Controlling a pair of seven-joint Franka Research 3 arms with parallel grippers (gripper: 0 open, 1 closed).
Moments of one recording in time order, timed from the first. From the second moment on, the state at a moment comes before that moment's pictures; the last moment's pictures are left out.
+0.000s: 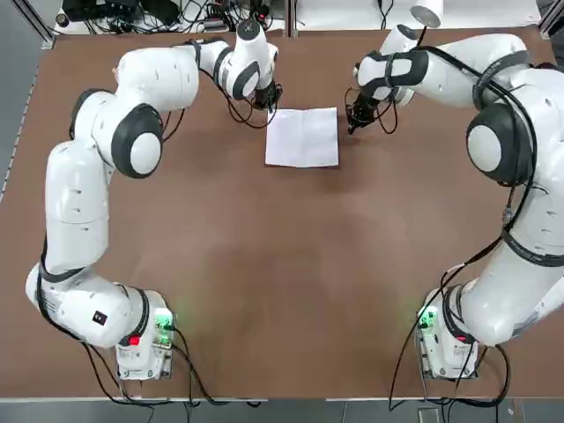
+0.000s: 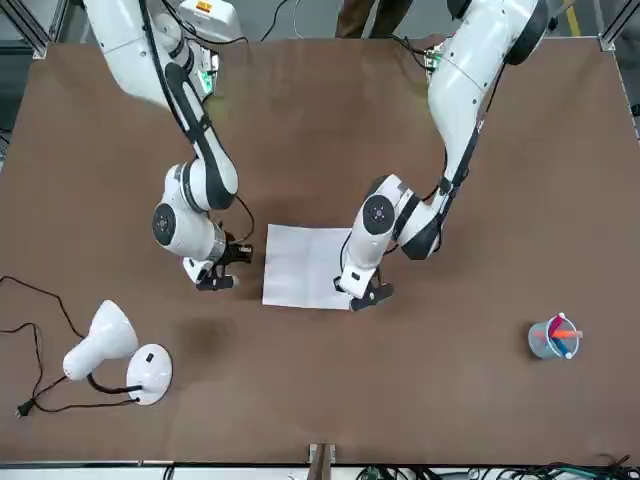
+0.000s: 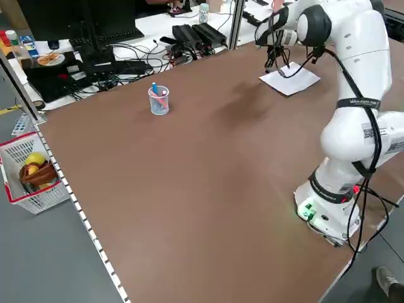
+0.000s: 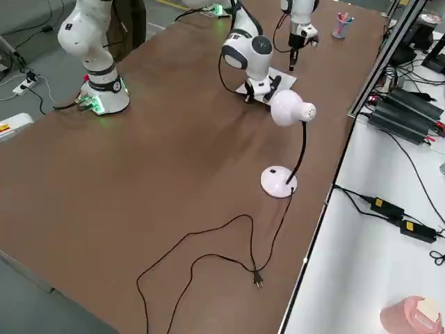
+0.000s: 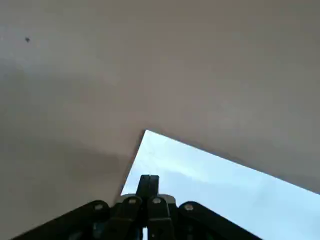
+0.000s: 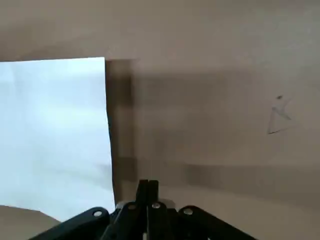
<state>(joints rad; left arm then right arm) -0.41 0.82 -0.26 -1.48 0.22 2.44 -1.07 0.39 0.52 -0.01 -1.95 0.55 2.40 -0.01</state>
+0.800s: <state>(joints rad) -0.51 0.87 -0.19 -1.47 0.24 2.44 -1.09 0.45 0.59 -0.01 -1.91 0.59 2.45 -0.01</state>
